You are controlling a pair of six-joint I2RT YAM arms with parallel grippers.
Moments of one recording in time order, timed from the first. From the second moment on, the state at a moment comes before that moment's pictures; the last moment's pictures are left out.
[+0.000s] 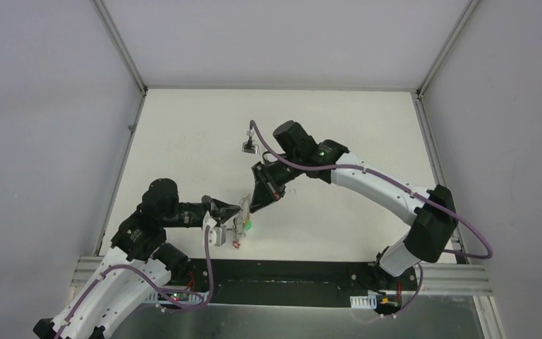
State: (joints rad) left arm -0.56 0.46 0.62 -0.55 0.83 0.95; right arm 0.91 1.55 1.38 -0.63 -0.87 0.29
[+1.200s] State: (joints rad) left arm -0.56 0.42 0.61 -0.62 0.81 1.18; right arm 0.93 1.75 1.53 -0.72 -0.95 0.38
